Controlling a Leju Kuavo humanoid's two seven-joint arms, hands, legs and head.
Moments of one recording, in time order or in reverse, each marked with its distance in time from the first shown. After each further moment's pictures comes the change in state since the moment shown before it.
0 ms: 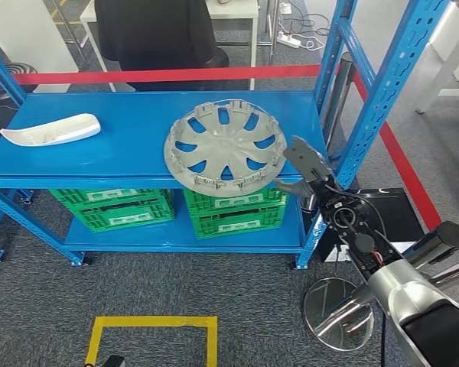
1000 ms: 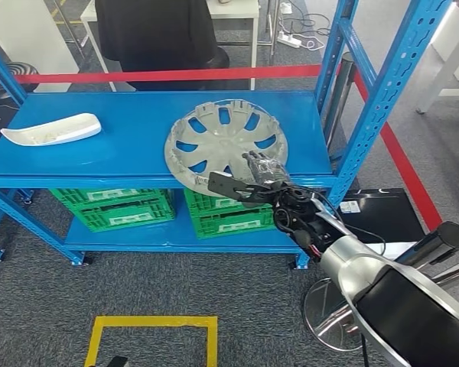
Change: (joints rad) left arm 0.006 -0.019 -0.017 0.000 0.046 0.001 -0.001; right arm -0.209 0.221 0.312 0.327 0.449 0.076 0.242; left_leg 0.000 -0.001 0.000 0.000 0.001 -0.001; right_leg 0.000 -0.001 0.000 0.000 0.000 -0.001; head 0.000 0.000
